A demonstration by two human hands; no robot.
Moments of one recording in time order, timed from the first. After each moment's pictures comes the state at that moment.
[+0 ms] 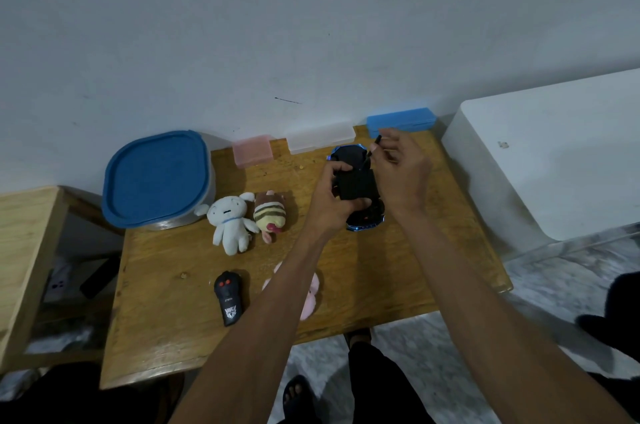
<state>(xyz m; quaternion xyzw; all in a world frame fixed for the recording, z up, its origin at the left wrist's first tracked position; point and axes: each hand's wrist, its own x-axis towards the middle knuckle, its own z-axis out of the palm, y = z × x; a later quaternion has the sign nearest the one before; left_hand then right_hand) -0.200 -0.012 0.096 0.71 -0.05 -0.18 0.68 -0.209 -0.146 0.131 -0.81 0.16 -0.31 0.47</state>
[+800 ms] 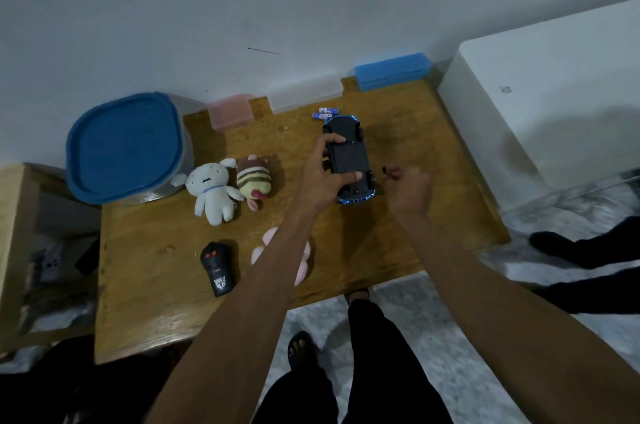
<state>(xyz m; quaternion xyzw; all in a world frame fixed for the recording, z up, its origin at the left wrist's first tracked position) -0.208 -0.017 0.065 0.72 -0.05 -0.22 0.66 -0.261 -0.177 0.013 -0.86 0.36 -0.05 0.35</state>
